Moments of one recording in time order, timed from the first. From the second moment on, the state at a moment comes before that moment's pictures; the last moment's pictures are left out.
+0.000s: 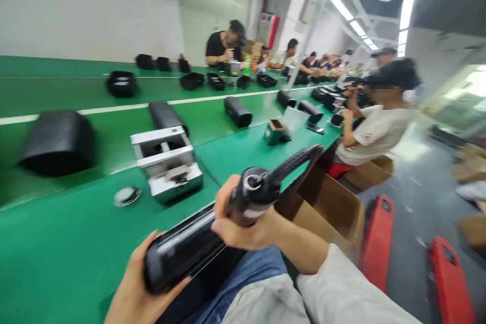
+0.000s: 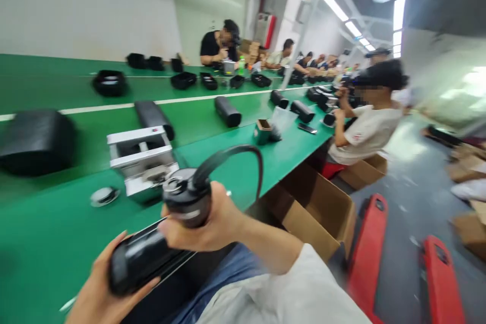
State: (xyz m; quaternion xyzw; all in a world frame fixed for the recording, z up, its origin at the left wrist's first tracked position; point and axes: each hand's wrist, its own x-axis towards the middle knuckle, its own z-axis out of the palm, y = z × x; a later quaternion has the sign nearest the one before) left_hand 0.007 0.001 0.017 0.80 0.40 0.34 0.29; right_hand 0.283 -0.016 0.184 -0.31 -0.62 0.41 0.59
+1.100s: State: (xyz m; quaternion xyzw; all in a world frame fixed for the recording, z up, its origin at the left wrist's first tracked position) left_hand 0.002 -0.015 0.016 0.74 0.45 0.32 0.38; right_hand 0.214 0.140 0.228 -0.32 -0.58 0.22 0.72
